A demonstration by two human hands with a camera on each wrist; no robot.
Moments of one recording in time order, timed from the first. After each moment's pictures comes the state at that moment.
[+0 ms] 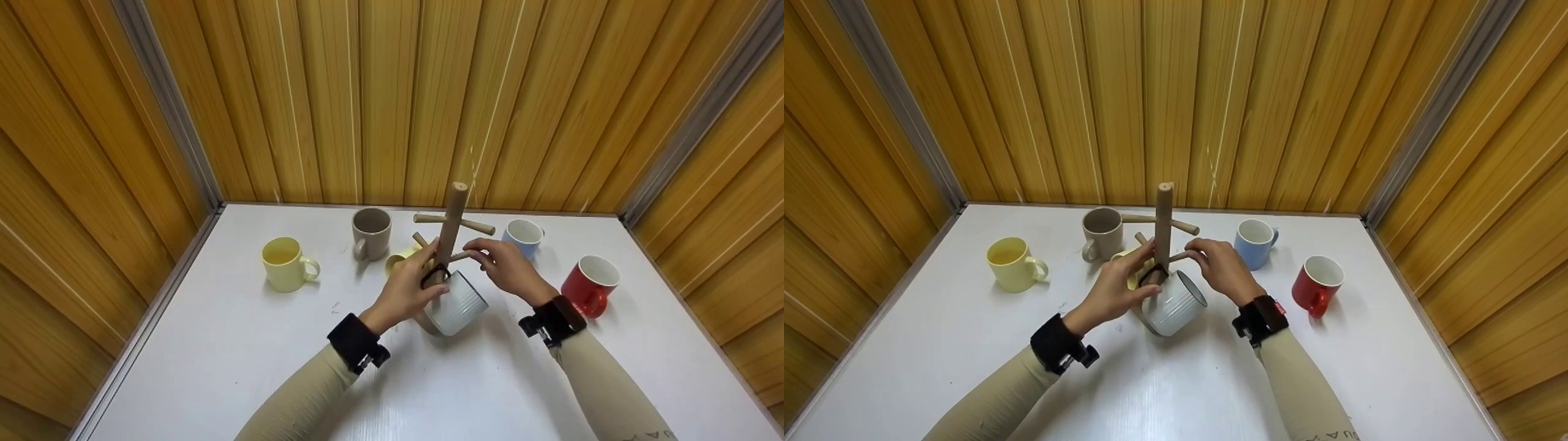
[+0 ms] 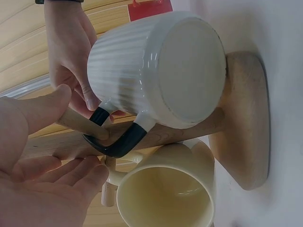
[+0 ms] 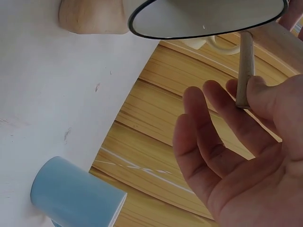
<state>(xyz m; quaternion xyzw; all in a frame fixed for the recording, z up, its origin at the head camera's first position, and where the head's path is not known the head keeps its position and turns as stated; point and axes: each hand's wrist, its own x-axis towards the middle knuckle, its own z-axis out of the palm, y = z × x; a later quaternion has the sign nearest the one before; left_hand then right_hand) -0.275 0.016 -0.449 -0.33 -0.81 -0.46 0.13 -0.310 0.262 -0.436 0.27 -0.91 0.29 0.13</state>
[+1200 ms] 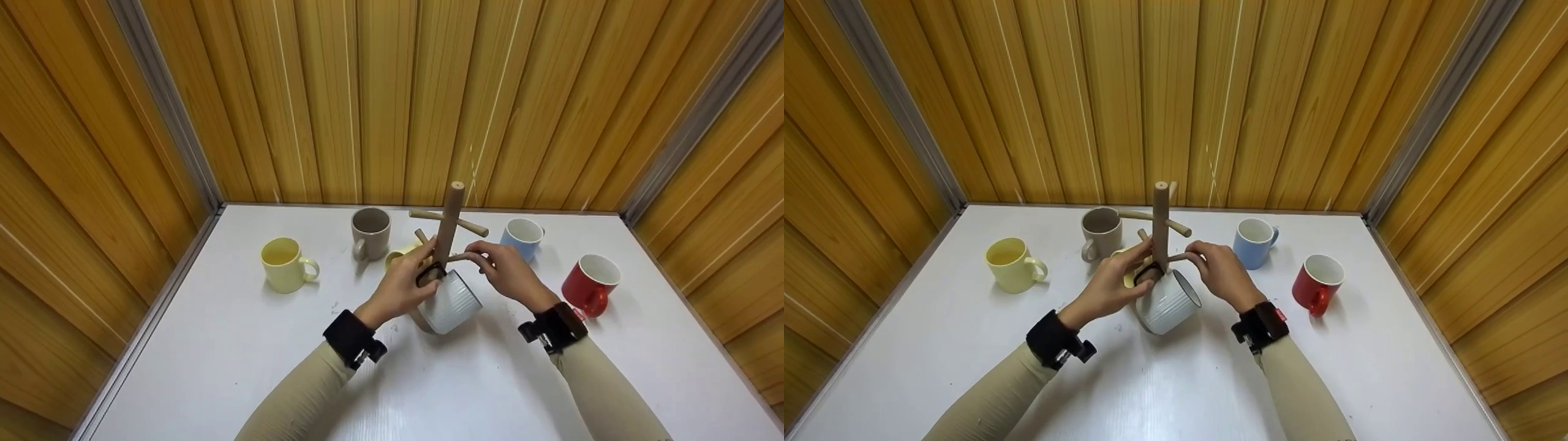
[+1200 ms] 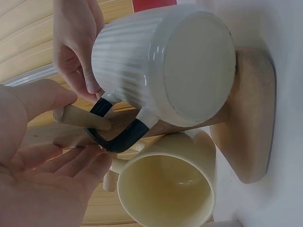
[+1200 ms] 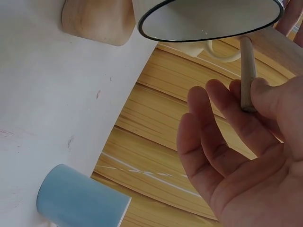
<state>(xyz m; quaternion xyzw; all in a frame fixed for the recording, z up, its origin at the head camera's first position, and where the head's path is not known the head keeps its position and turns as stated) -0.283 0.010 -0.447 -0.35 -0.81 -0.45 0.13 -0.305 0.262 -0.442 0.26 -0.90 0.32 0.13</state>
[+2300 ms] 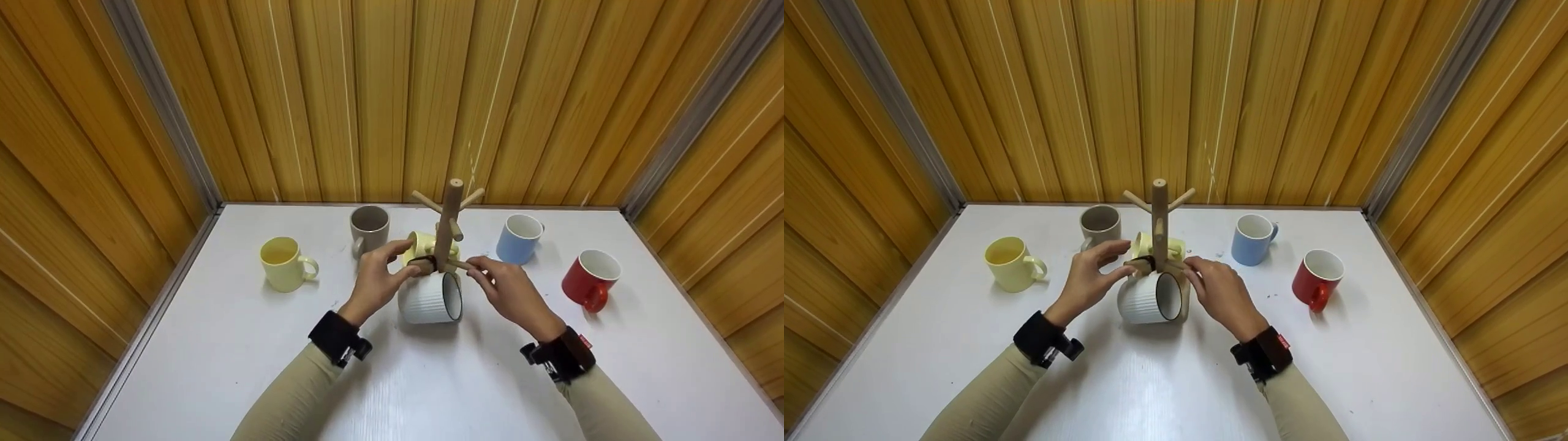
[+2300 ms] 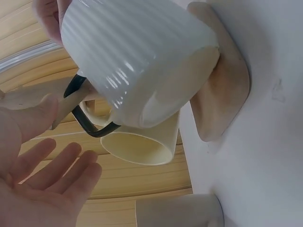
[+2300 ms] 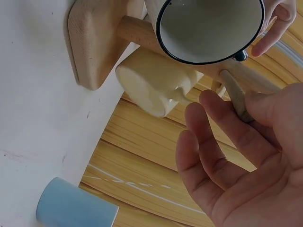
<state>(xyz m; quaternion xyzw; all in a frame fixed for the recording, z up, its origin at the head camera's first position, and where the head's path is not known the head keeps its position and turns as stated) -0.295 -0.017 -0.464 -0.28 -0.79 -0.50 0.21 -0.263 0.253 -0.451 0.25 -0.91 0.28 0.19</state>
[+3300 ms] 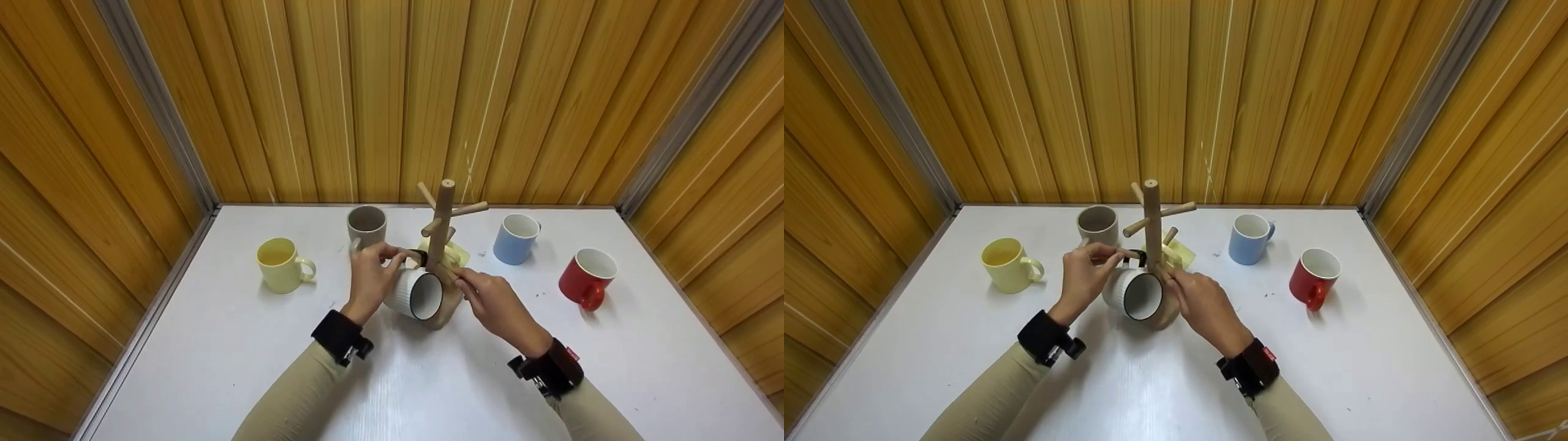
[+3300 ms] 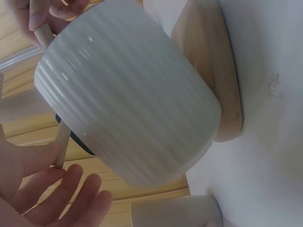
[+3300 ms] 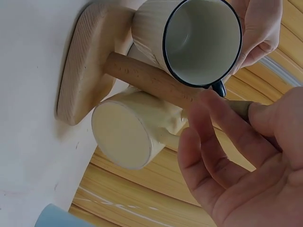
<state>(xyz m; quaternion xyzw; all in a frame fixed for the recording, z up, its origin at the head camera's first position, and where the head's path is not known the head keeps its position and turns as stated) -0.300 -0.009 -0.466 -0.16 -0.82 -0.47 0.29 -0.241 0.231 -0.455 0.28 -0.90 0.28 0.19</state>
